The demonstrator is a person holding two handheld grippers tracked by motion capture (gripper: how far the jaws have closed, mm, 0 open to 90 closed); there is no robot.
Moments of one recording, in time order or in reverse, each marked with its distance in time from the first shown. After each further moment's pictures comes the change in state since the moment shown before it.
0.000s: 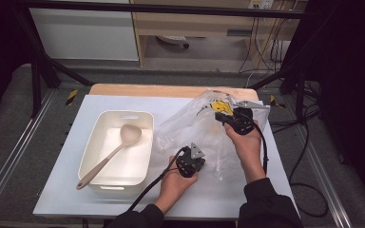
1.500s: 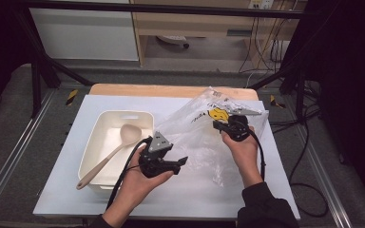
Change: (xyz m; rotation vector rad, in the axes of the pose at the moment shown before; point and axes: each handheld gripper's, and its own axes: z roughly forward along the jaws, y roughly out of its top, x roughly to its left) left arm 0.022 0.021 -0.155 -0.138 0.044 -0.088; right arm 0.003 -0.024 0.011 0.078 -0.020 -0.011
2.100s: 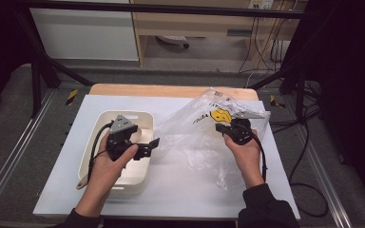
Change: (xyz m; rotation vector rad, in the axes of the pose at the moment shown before) left arm 0.071 0.001 -0.047 -0.086 0.114 -0.119; right arm -0.002 -0.008 -0.009 0.000 -0.014 -0.004
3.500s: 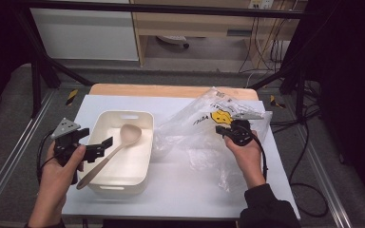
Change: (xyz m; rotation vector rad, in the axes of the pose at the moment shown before) left arm 0.072 -0.032 -0.080 -0.025 0.177 -0.110; right arm -0.004 -0.005 0.003 0.035 0.018 -0.011
